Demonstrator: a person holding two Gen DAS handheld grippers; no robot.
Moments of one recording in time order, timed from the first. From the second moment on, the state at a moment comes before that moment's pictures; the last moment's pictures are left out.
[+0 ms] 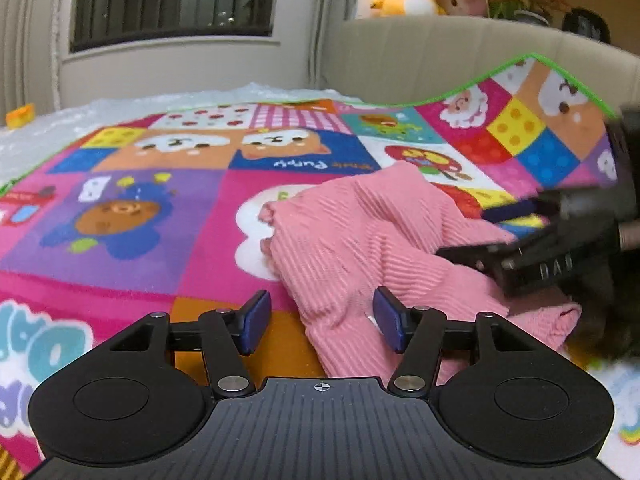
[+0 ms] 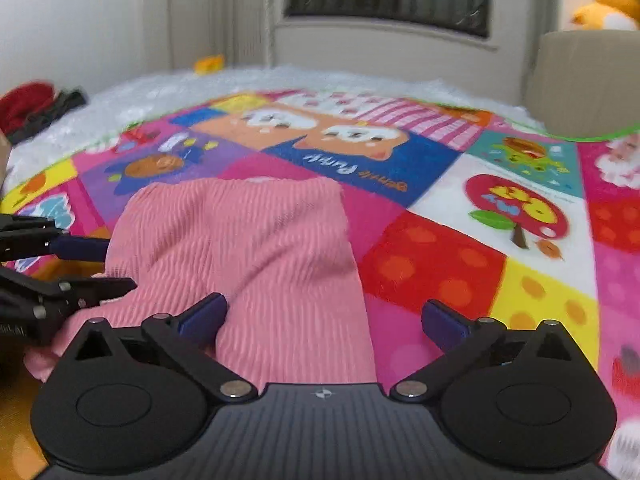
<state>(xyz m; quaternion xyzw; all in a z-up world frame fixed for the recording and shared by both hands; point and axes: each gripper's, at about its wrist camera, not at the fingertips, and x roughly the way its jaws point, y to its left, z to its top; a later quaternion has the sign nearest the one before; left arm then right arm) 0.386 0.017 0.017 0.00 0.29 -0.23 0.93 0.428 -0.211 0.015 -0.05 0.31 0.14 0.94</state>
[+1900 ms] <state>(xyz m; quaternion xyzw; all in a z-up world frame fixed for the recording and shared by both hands) 0.206 -0.016 0.007 0.02 0.30 -0.05 0.95 0.233 -0.272 0.009 -0.02 0.31 0.11 0.94</state>
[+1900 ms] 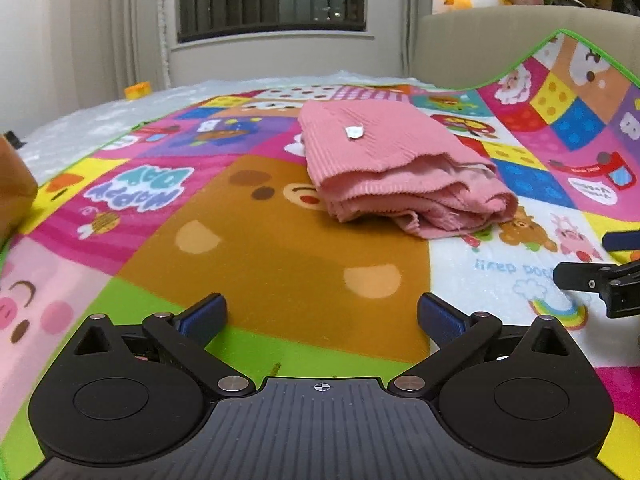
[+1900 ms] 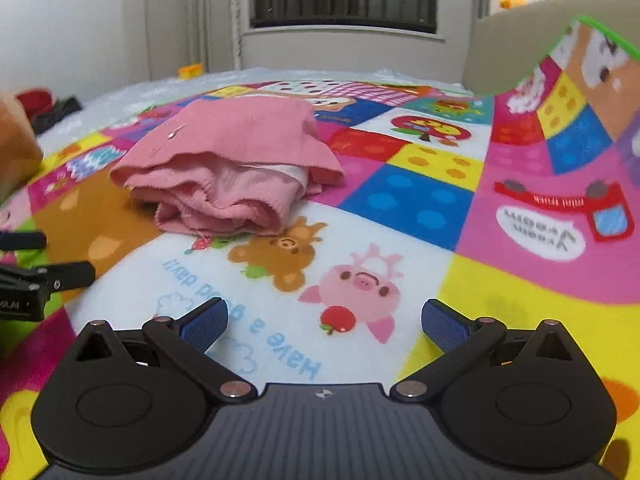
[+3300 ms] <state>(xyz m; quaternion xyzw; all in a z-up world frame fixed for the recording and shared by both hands) 0.198 -0.018 0.004 0.02 0.28 -0.02 0.96 0.228 -0.270 0.004 -0.03 0.30 0.08 0.95</state>
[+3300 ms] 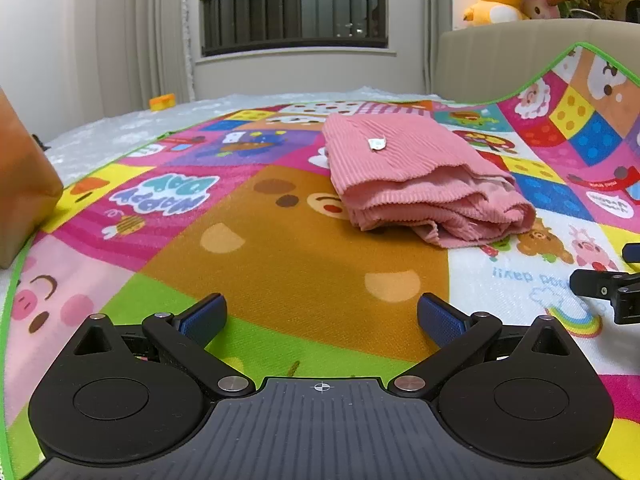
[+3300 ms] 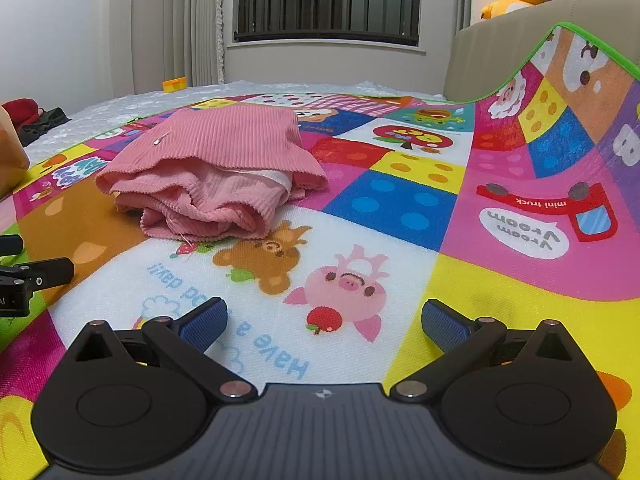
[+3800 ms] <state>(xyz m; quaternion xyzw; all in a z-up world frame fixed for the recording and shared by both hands) 0.197 -0.018 0.004 0.02 0.27 -0.02 0.96 0.227 -0.272 0.004 -0.03 0.29 0.08 0.95</state>
